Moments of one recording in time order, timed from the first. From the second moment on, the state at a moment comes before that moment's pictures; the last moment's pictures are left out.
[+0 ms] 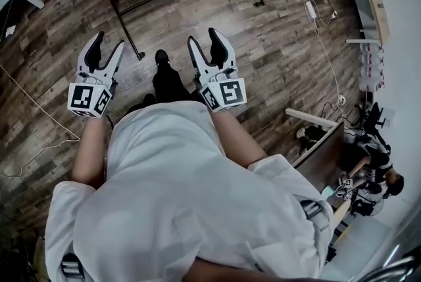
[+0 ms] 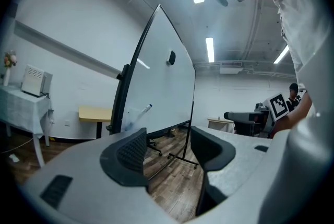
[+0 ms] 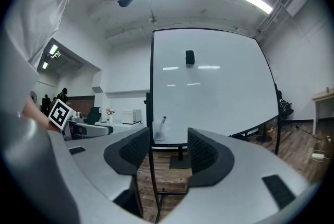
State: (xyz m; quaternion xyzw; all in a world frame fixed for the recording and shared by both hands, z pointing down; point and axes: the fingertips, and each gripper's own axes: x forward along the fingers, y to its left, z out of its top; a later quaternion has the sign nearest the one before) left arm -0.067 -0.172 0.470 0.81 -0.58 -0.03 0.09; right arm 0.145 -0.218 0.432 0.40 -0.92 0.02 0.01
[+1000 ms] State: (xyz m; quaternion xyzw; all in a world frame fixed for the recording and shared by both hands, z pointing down) left arm -0.169 -0.362 0.413 0.75 -0.66 -0.04 0.07; right arm 0.044 -0.462 0.407 0.23 -0.97 0.01 -0.01
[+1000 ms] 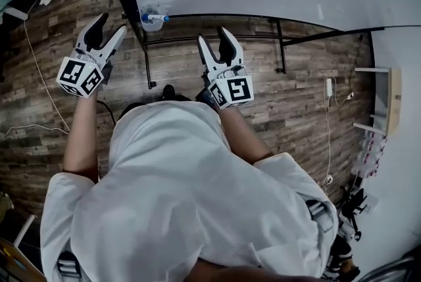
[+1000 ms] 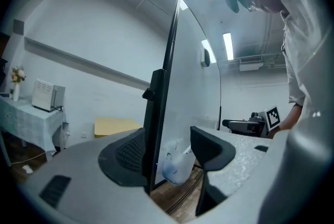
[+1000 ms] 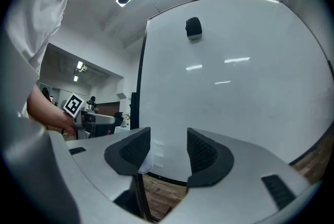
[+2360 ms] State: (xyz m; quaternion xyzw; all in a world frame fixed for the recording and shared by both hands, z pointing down) left arm -0.186 -0.458 0.438 0.83 -0.55 0.00 0.10; right arm 0.041 -0.521 0.446 0.17 -0.98 0.05 0.01
